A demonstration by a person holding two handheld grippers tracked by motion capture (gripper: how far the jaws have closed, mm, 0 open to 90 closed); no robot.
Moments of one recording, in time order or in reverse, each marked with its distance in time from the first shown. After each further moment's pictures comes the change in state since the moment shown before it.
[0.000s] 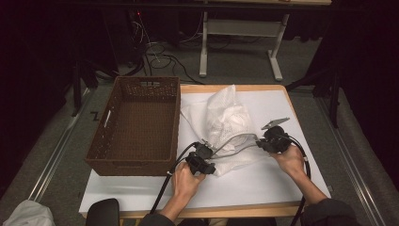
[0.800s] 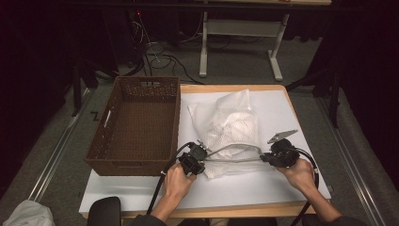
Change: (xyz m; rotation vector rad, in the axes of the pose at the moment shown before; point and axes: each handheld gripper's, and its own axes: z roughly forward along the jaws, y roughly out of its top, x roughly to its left) left arm 0.010 -0.010 -0.020 0.075 0.011 0.059; right arm 0.020 -0.033 -0.024 0.045 0.093 -0.020
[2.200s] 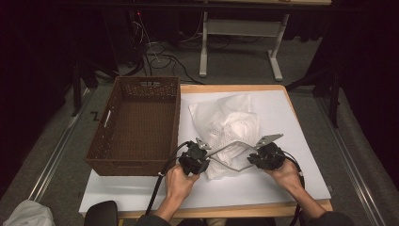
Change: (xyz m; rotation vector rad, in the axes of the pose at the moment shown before) left arm -0.002 0.001 -0.016 -0.181 -0.108 -0.052; right arm 0.023 0.011 0.024 -0.061 0.016 -0.103
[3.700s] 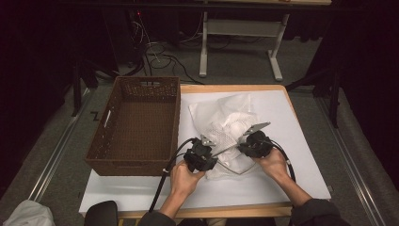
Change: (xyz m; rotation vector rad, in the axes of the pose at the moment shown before) left arm -0.001 0.012 0.005 -0.039 -0.038 0.002; right arm -0.005 0.042 0.022 -0.006 -0.018 0.039
